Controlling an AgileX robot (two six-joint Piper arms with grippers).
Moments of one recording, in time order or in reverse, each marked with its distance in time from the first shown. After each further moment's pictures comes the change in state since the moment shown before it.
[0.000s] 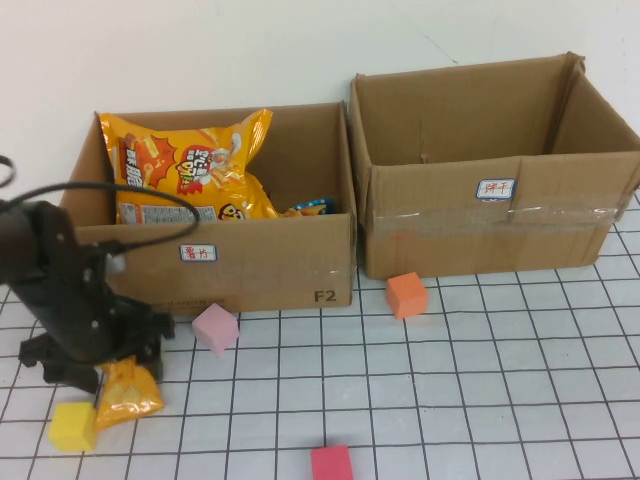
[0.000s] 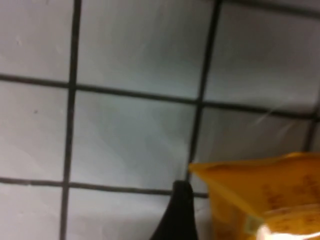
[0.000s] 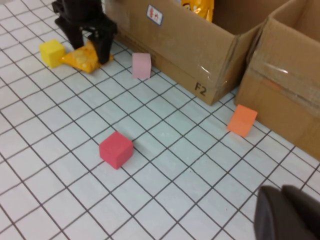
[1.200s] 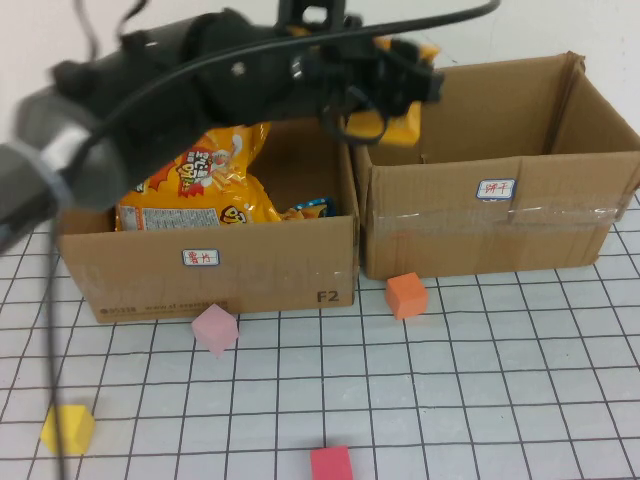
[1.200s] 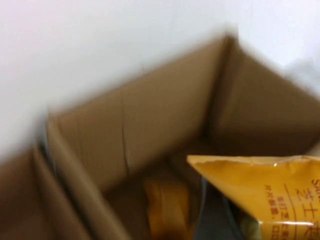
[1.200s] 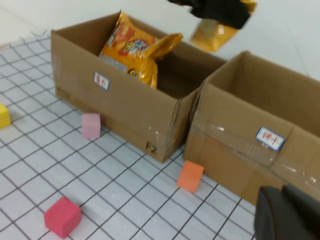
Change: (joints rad) right arm 0.000 -0.002 0.008 -0.047 -0.220 0.028; left arm -0.476 -0.107 -0.498 -0.280 -0.428 0.419
